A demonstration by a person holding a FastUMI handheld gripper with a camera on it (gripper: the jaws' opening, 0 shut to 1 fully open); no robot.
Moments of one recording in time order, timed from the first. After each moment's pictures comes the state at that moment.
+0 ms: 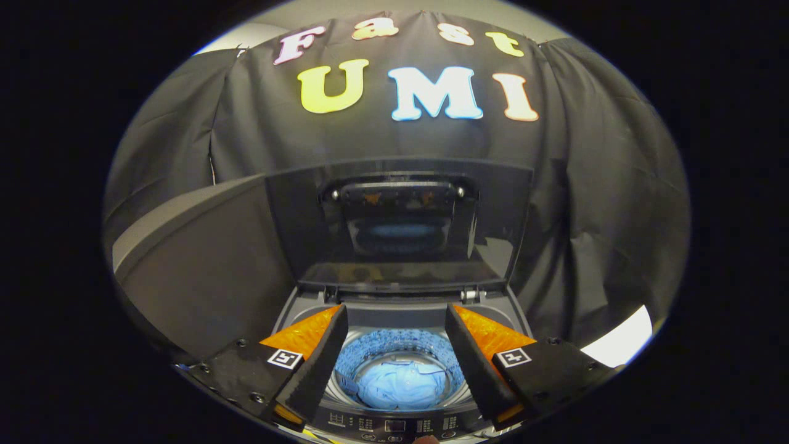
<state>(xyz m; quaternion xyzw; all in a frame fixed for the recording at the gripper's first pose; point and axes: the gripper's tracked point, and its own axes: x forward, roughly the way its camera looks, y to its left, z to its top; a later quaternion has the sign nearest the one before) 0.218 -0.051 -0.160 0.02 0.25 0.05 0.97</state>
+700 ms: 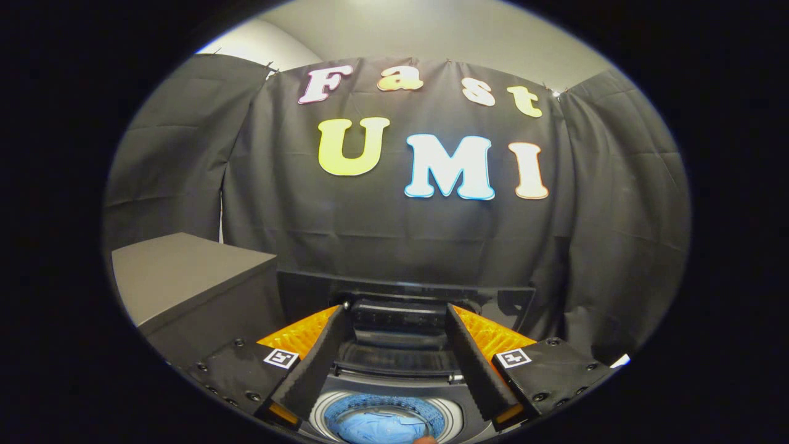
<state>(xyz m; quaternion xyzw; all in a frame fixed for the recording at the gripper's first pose) 0.286 -0.040 -0.059 -0.03 0.10 0.06 0.99</state>
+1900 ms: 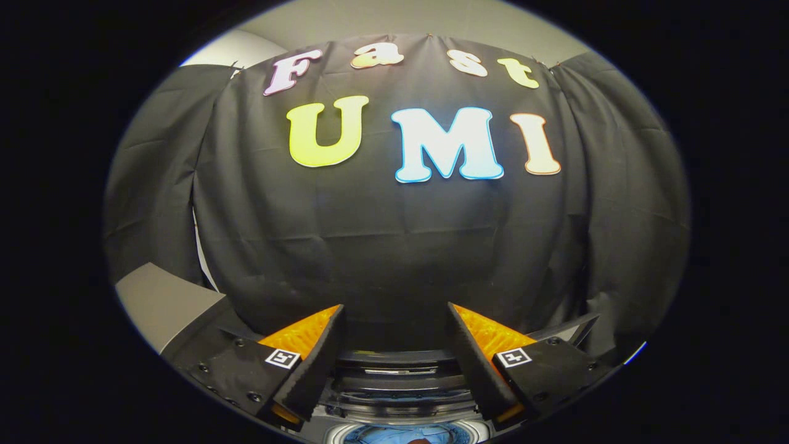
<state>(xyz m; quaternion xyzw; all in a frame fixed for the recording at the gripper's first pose) 0.404 -0.024 -0.083 0.02 0.13 0.04 0.99</state>
